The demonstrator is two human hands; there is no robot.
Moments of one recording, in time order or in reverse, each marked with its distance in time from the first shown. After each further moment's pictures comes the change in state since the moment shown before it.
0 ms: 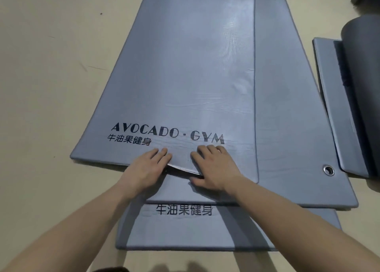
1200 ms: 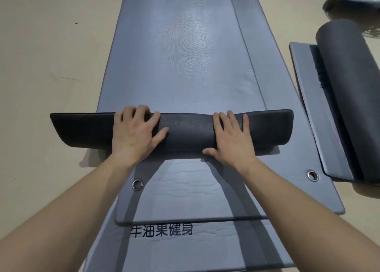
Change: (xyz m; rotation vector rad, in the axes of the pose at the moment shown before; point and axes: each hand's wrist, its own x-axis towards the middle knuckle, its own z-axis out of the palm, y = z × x) left_hand 0.108 0.004 -0.066 0.068 0.455 -0.353; right_hand 0.010 0.105 -0.024 -0.017 0.159 0.398
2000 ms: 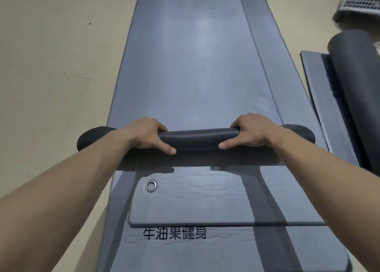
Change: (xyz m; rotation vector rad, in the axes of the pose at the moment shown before) left_hand 0.038 -0.050 0.003 -0.495 -0.892 0.015; right_hand 0.045 0.028 -0.060 0.274 -0.409 -0.078
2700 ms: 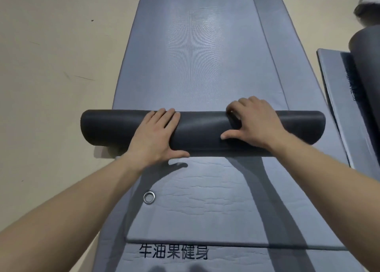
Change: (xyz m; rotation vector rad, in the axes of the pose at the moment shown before) left_hand 0.024 0.004 0.041 0.445 0.534 0.141; right_hand 0.041 0.005 0.005 -0.192 0.444 -0.132
